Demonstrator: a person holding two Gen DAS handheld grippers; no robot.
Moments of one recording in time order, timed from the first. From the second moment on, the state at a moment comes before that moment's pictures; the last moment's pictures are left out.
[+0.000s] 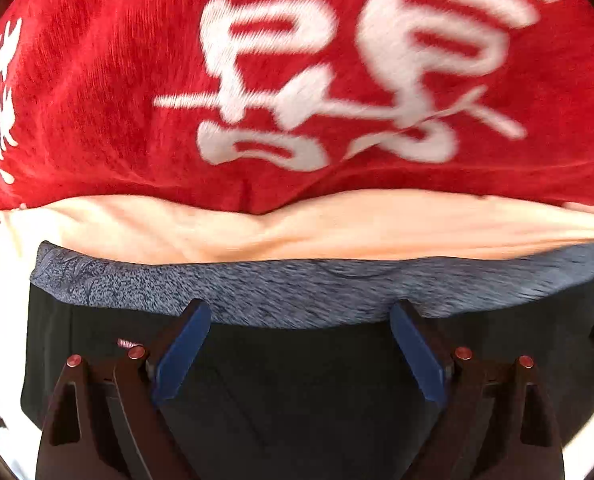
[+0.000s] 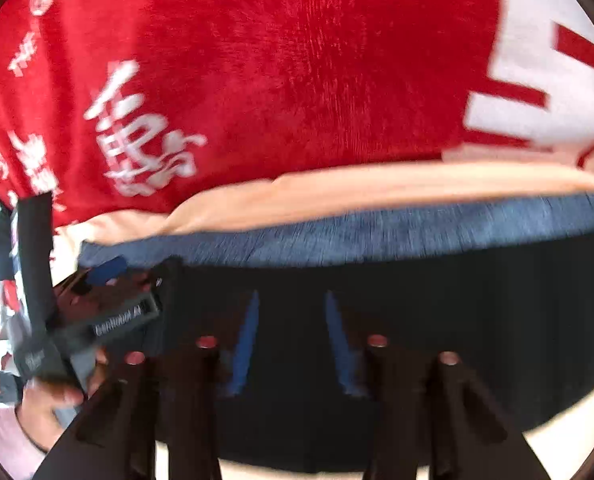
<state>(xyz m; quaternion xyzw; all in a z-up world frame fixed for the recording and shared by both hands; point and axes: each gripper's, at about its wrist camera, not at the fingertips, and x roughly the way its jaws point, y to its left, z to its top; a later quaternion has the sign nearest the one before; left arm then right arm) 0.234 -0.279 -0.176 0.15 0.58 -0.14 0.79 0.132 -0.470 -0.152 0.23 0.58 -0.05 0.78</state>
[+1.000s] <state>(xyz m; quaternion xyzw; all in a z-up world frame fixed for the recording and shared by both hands) 0.138 -0.292 -0.155 0.21 0.60 -0.19 0.75 -0.018 -0.533 -0.137 0.28 0.59 -0.17 0.74</state>
